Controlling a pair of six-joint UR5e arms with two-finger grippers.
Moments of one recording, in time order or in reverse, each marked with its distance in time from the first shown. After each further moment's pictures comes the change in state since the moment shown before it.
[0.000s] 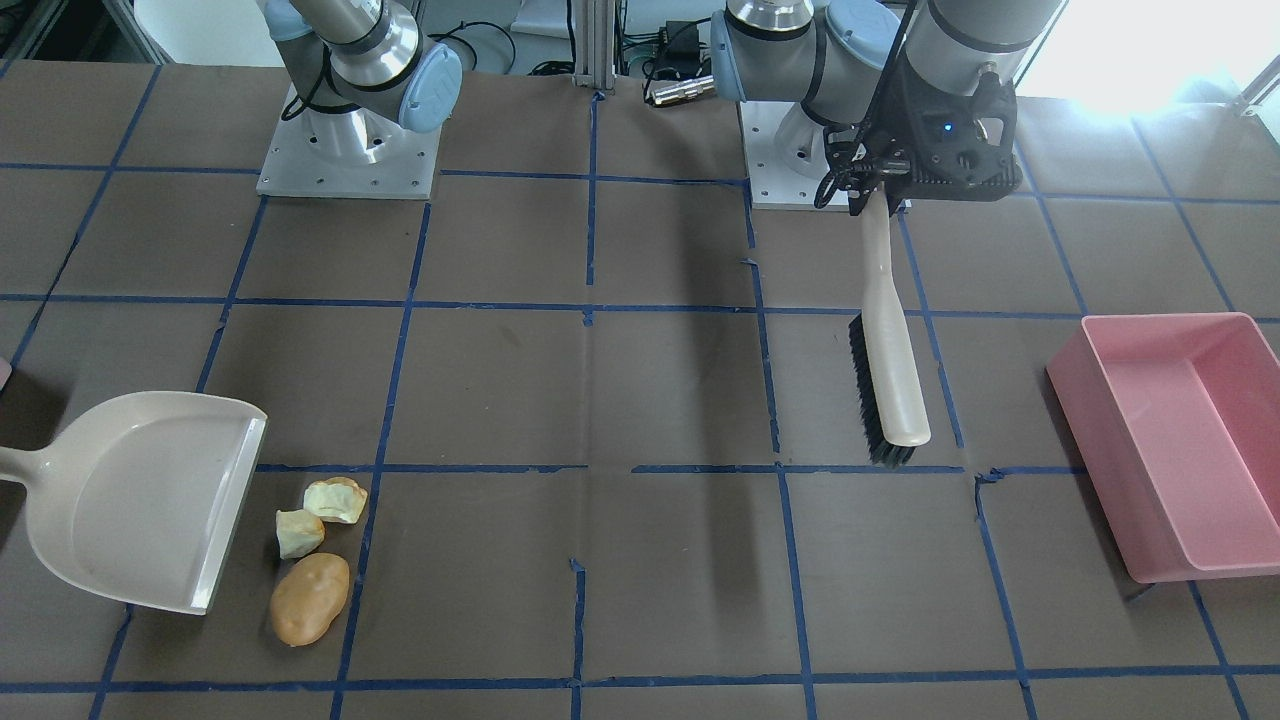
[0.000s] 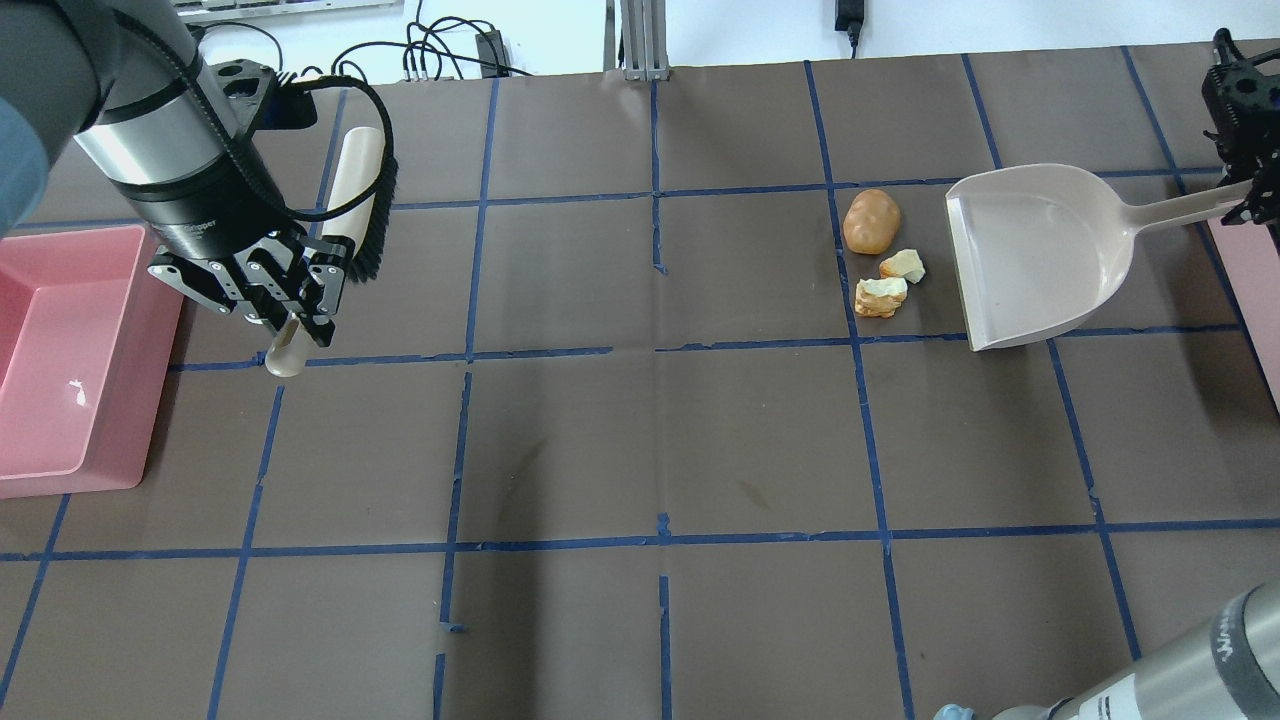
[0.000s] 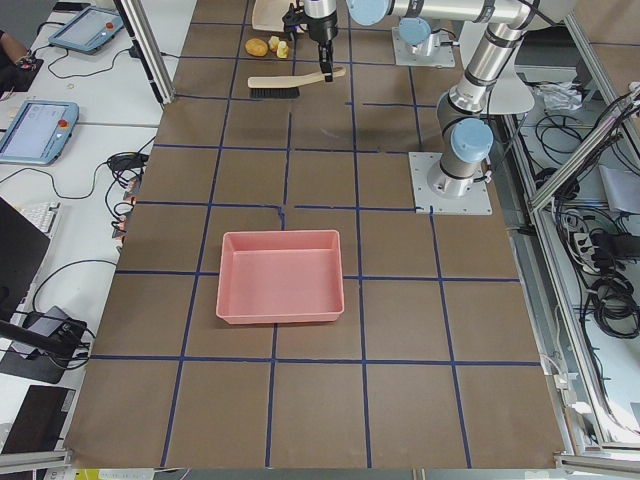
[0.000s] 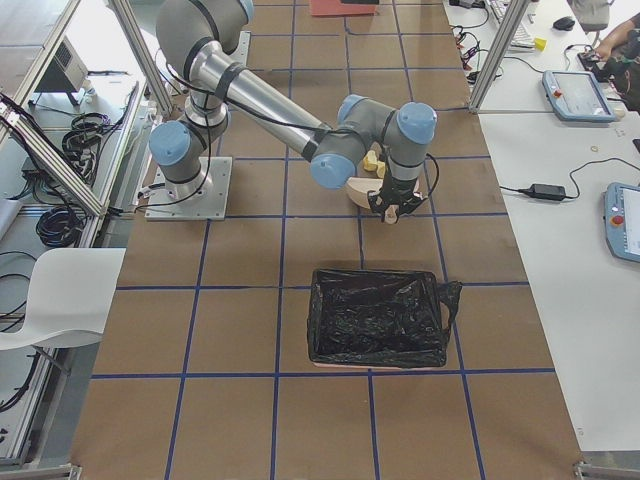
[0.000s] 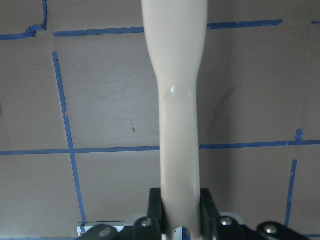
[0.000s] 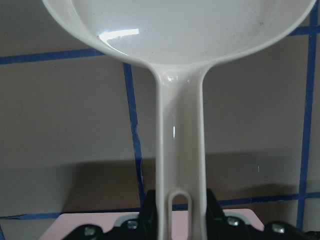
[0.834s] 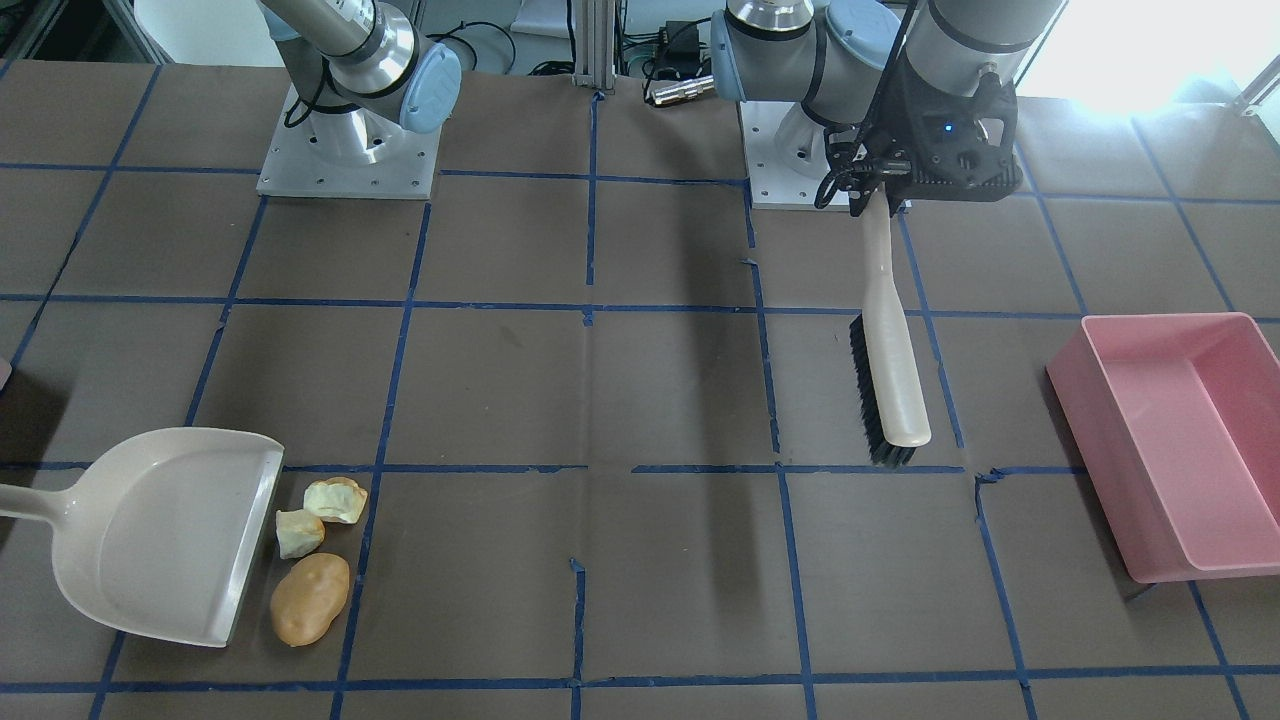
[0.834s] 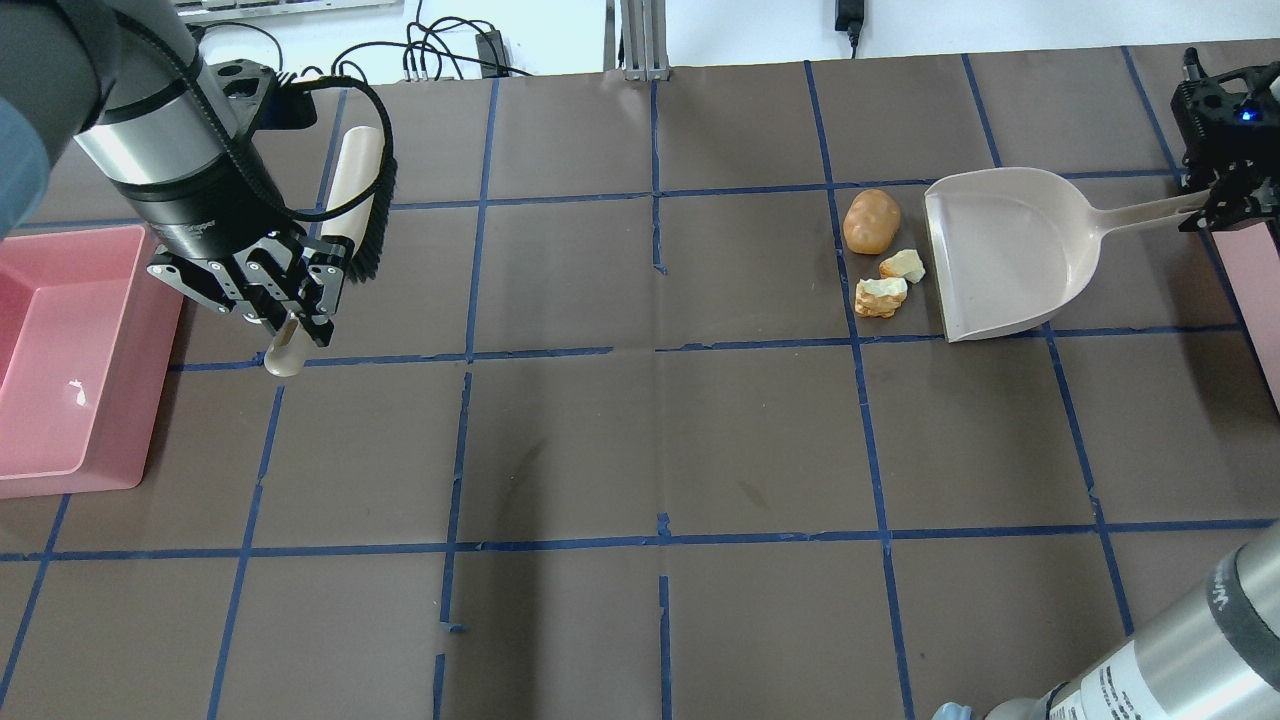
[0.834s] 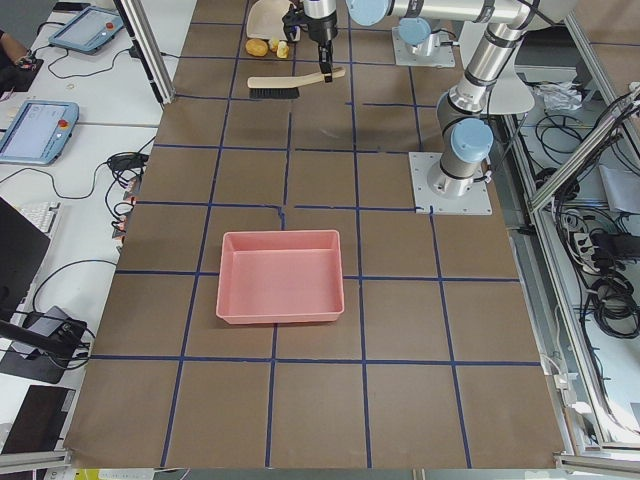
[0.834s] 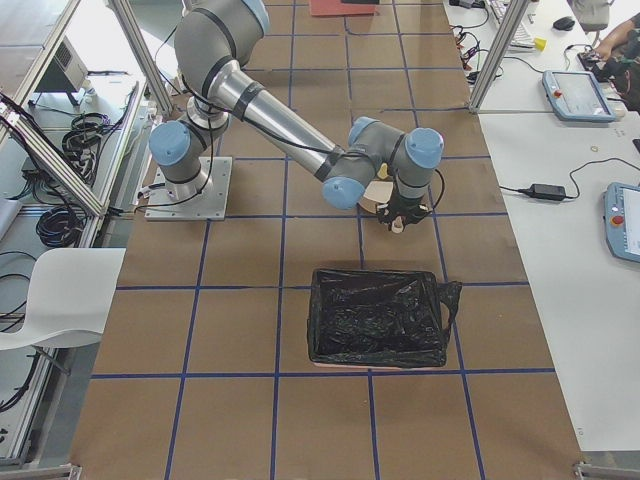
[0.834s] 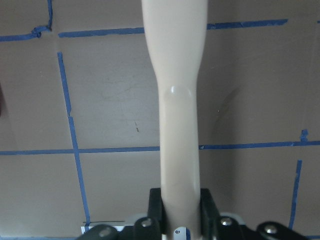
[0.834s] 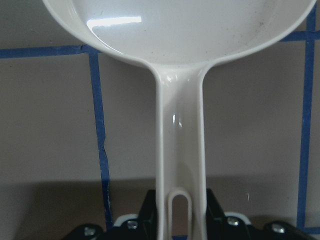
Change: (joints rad) left arm 0.000 0.000 -0.001 0.002 -0.002 0.001; right arm 0.001 0.086 -0.024 -0.027 0.070 0.004
